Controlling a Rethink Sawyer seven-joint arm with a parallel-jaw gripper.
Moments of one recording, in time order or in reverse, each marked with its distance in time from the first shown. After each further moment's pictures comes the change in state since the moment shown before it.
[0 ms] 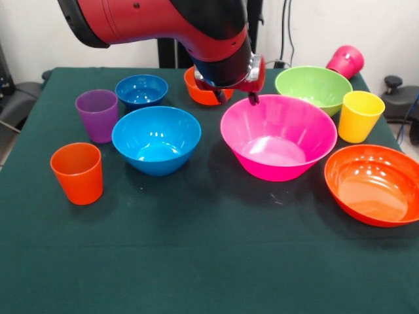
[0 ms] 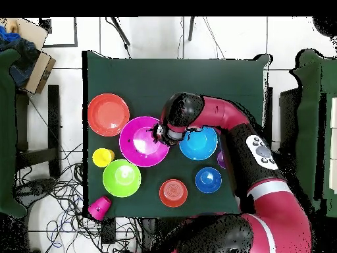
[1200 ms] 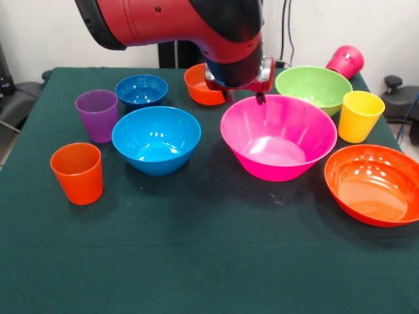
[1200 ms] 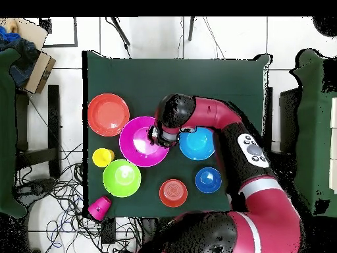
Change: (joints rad) arm 0.040 0.002 -0.026 0.000 0.002 0.000 0.000
